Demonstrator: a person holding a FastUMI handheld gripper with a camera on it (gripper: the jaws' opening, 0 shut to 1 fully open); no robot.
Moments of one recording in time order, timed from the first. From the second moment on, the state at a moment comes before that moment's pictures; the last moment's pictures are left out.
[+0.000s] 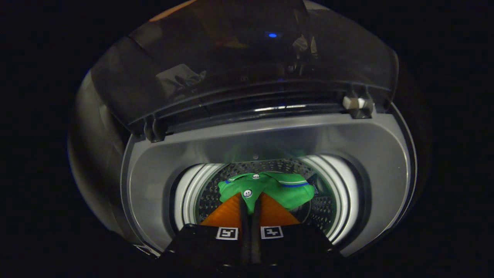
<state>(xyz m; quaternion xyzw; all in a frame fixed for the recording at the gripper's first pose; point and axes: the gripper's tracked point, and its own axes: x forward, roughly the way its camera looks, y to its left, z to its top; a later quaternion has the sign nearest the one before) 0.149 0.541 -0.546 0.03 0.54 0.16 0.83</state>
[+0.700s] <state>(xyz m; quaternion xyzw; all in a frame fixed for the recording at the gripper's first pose) 0.123 0.524 -0.562 0.00 0.60 0.16 0.78</state>
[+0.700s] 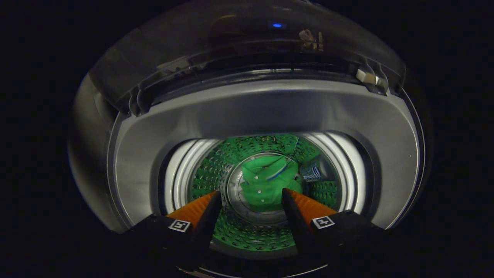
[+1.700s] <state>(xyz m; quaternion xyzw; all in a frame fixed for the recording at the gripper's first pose) 0.095 0.521 -0.362 0.02 0.40 0.21 0.89</state>
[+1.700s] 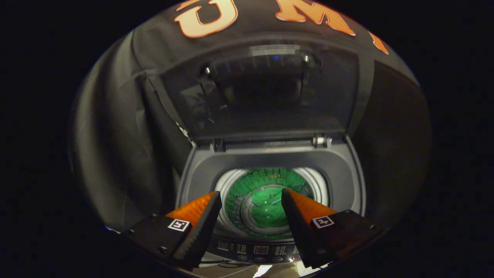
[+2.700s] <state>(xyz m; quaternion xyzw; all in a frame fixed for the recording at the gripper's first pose) 0.318 0.515 -0.195 0.02 0.23 0.19 0.95</state>
